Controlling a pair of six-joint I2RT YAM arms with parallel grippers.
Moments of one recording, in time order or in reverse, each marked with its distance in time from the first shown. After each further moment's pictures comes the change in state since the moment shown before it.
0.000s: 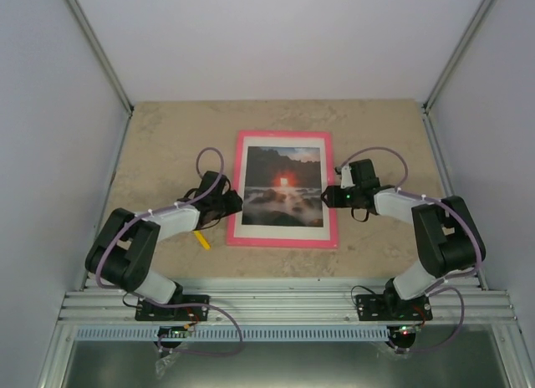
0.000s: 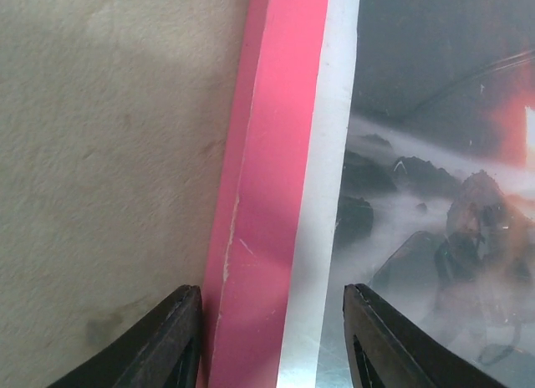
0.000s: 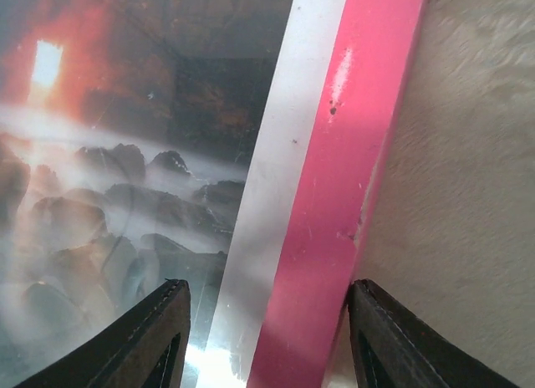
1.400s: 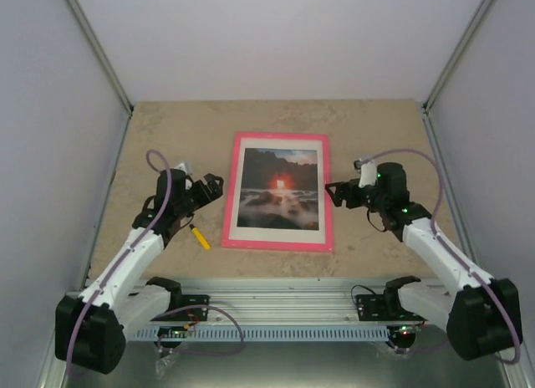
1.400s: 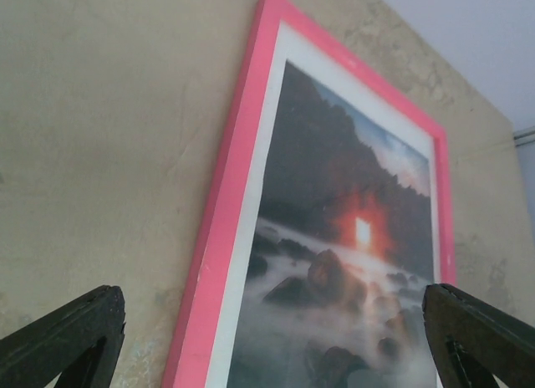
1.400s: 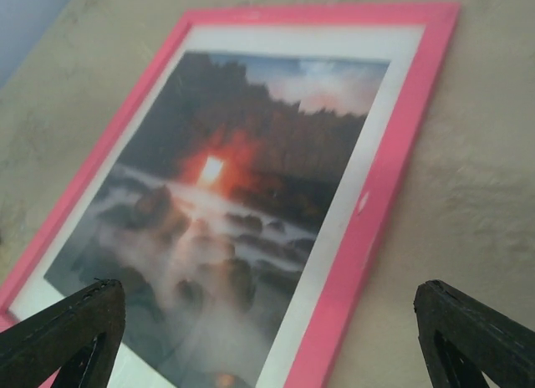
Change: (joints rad) left arm 0.180 -0.546 0.013 -0.266 0.049 -0.010; right arm -0.068 -0.552 -0.096 -0.079 -0.064 -0.029
